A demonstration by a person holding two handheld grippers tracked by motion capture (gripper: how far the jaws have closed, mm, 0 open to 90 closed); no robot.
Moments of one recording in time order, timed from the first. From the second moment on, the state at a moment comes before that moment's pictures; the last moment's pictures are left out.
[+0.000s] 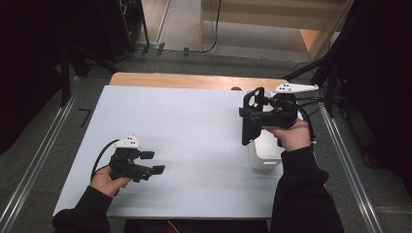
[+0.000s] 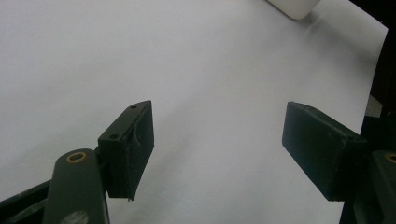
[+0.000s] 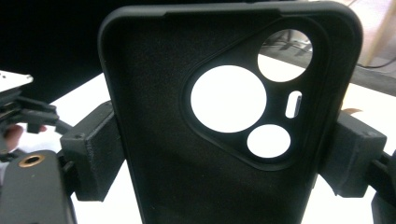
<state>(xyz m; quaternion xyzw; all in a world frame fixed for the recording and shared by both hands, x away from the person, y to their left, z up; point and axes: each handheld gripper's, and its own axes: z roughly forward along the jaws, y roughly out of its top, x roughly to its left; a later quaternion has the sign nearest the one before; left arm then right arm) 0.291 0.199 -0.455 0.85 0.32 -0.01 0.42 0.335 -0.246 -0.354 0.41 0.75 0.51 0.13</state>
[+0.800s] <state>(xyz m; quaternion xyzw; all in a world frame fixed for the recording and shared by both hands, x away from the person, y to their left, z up) 0.292 0.199 -0.456 0.85 0.33 0.00 0.42 0.358 -0.275 -0.360 0.50 0.69 0.48 0.21</state>
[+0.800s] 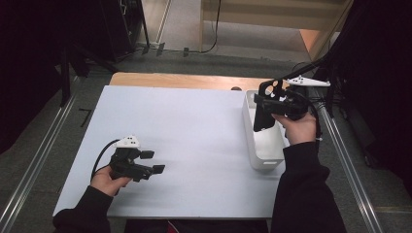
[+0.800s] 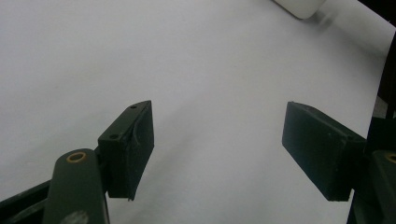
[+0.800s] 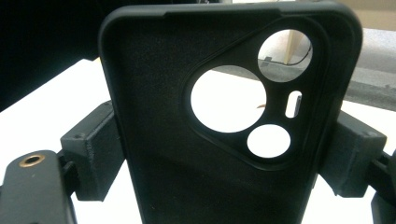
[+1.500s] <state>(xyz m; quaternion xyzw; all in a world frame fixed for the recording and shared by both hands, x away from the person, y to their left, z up) 0.293 0.202 -0.455 0.84 0.33 0.00 0.42 0.407 -0.273 -0.353 0.53 0.67 0.46 0.25</state>
